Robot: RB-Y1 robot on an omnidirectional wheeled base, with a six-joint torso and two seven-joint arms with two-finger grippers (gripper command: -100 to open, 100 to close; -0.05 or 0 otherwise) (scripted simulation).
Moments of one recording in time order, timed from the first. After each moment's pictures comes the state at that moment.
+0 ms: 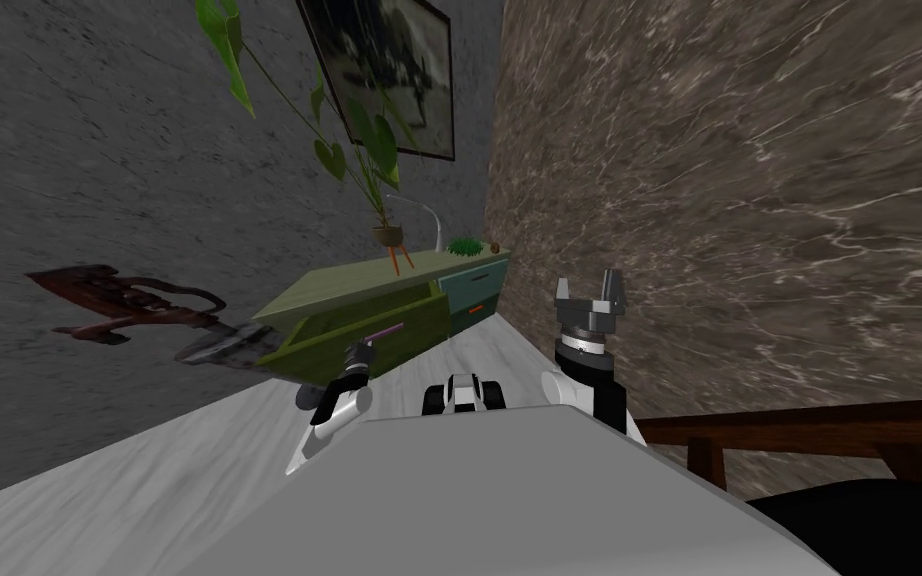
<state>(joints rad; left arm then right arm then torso) 0.36 0.11 0.29 -1.70 0.40 -0.04 0.24 0.55 0.02 -0.03 -2.37 -0.07 -0.59 -0.07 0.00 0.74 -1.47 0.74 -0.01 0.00</state>
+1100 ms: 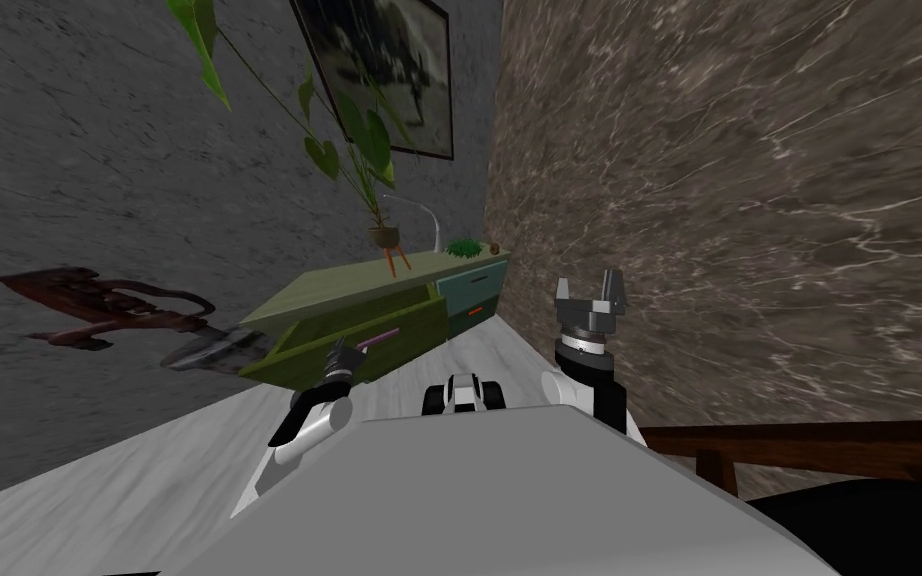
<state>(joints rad) 0.48 0.14 0.34 -1.90 0.45 0.12 0.27 0.55 0.02 -0.03 -2.37 -0.07 -0.59 -0.07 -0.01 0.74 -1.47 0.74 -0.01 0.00</state>
